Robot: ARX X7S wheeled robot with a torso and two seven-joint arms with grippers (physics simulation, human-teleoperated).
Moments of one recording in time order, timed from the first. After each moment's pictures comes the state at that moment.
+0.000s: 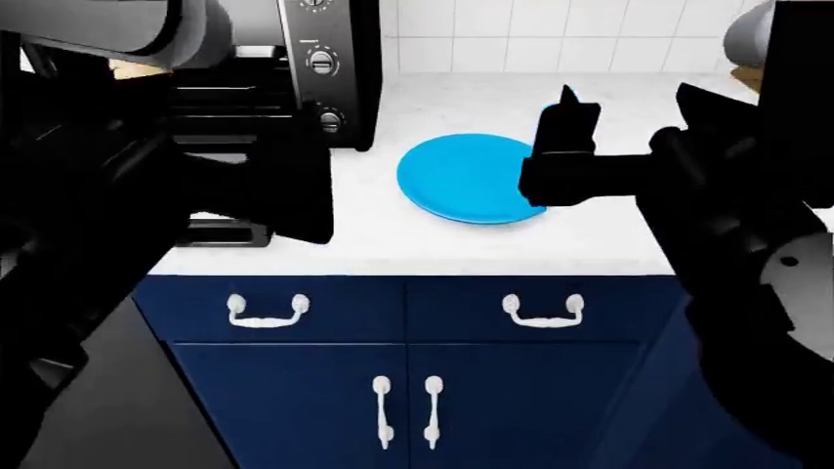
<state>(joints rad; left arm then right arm) -1.43 -0.74 0.50 0.66 -2.17 -0.89 -1.45 1.14 0.52 -0.17 -0.60 1.81 1.15 1.42</state>
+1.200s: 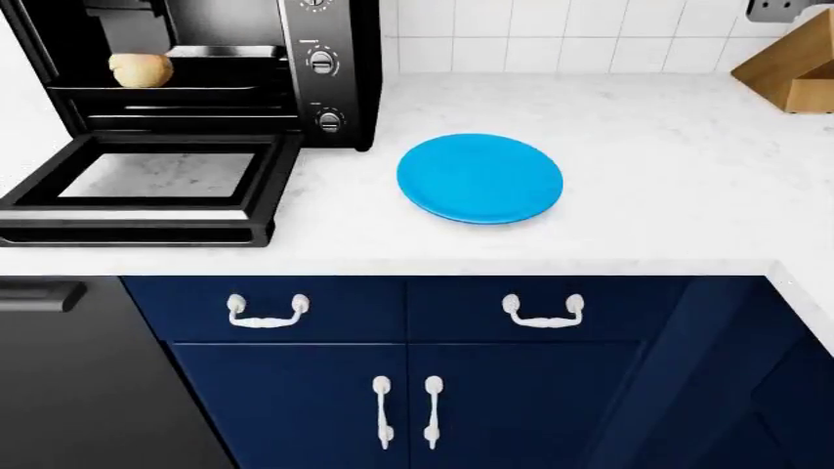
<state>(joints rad) -1.84 -0.85 0.70 0.14 -2.24 -1.04 -1.34 1.73 0.70 -0.56 0.30 1.25 1.20 0.87</state>
